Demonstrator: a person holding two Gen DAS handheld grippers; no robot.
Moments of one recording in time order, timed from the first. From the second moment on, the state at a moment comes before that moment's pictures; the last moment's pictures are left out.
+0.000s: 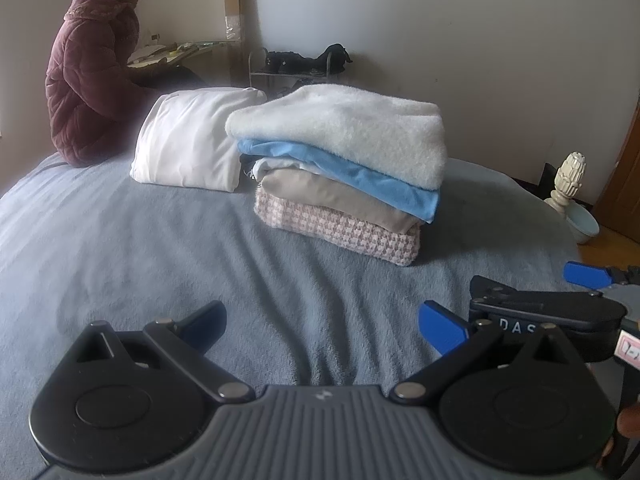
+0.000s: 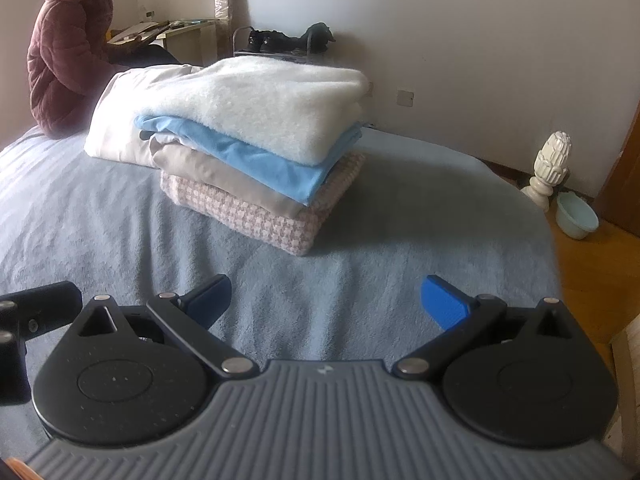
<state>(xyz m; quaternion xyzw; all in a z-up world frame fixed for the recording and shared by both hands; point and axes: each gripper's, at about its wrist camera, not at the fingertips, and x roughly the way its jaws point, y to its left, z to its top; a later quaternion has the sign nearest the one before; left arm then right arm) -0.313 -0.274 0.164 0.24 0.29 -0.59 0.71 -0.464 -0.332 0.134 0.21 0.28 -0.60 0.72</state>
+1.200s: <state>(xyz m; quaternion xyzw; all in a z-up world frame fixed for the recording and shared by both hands) -0.313 -0.272 0.164 0.24 0.29 -0.59 0.72 -0.463 -0.331 0.137 0.19 0.28 -0.61 0.72</state>
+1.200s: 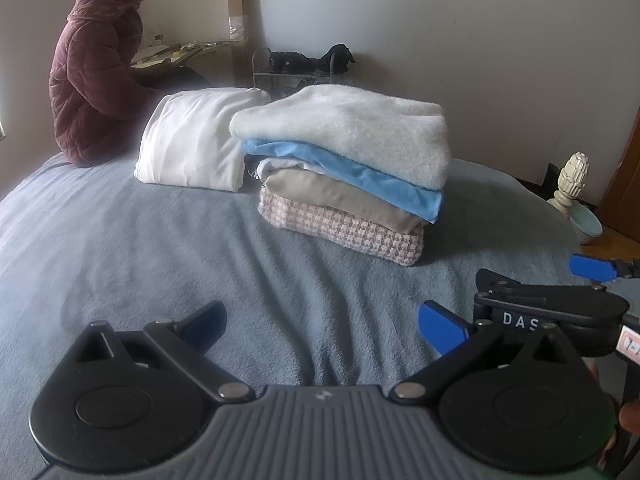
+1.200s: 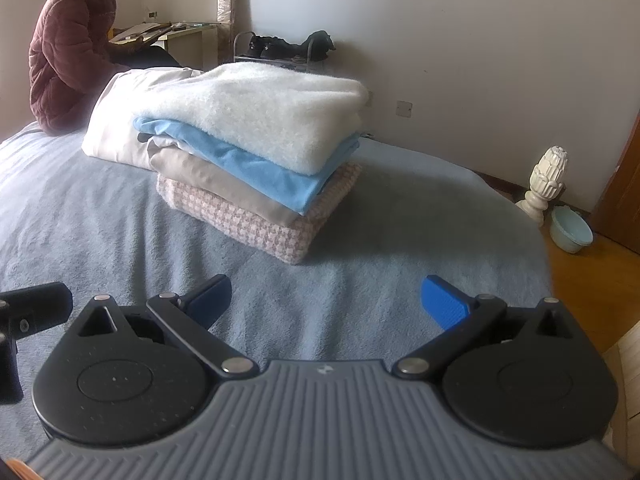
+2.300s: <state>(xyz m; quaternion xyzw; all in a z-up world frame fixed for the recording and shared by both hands) -0.313 -0.272 0.161 0.24 0.30 -0.58 0.71 -0.464 -0.333 0.134 0.19 0.28 -0.61 0.72</state>
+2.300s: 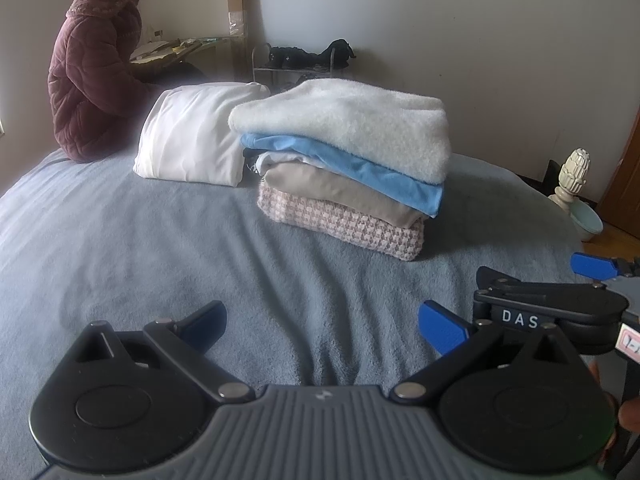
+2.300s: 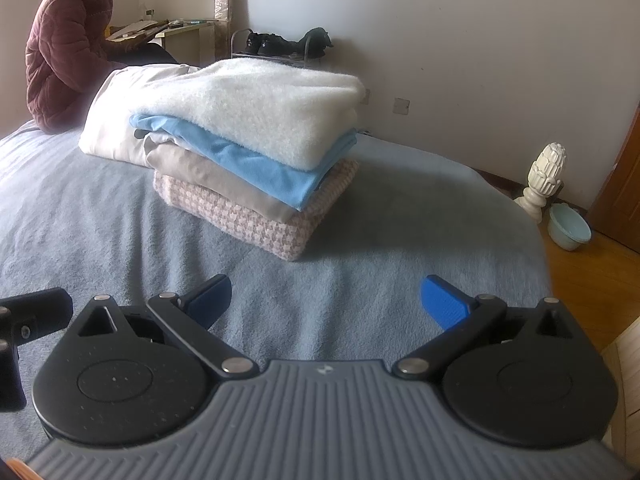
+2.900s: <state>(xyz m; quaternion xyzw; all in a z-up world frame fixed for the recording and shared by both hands) -0.312 -0.273 0.161 0.25 0.30 -0.58 0.72 -0.463 -0.333 0.133 0.19 0.29 -0.60 0.72</state>
